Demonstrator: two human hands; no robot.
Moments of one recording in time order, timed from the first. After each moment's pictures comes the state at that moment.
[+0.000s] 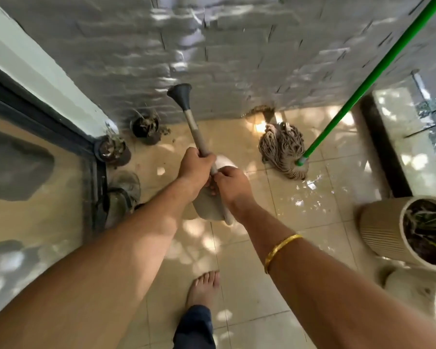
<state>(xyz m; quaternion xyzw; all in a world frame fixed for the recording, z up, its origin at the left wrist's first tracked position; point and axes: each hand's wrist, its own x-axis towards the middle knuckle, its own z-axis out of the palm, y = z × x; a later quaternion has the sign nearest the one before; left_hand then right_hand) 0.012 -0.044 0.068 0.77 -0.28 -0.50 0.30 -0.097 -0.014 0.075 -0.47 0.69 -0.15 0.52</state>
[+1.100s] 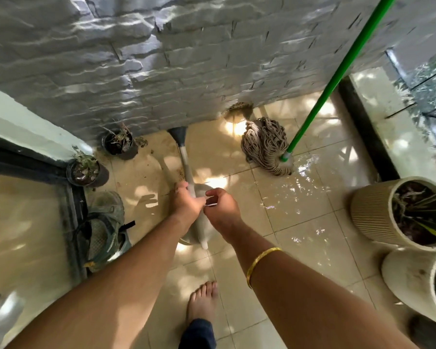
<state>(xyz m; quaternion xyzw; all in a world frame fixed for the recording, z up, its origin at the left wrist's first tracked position) -0.016 -0.024 -0.006 0.80 -0.34 -0.47 0.17 -0.124 -0.002 0.020 -0.37 0.72 -0.15 0.57</state>
